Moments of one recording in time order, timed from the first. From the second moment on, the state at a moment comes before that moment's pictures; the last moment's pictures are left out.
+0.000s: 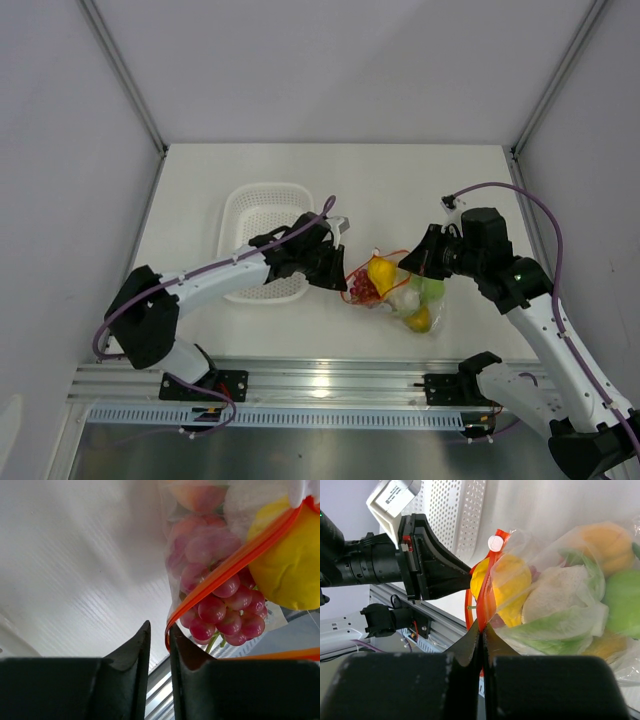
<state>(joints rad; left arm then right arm) -0.82 1.51 1.04 -0.40 0.28 -0.53 0.41 0.89 1.01 -0.74 -0.34 0.60</state>
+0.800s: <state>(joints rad) -0.85 1.62 1.07 -0.32 0.37 -0.60 0.41 0.89 1.01 -0.74 -0.34 0.60</state>
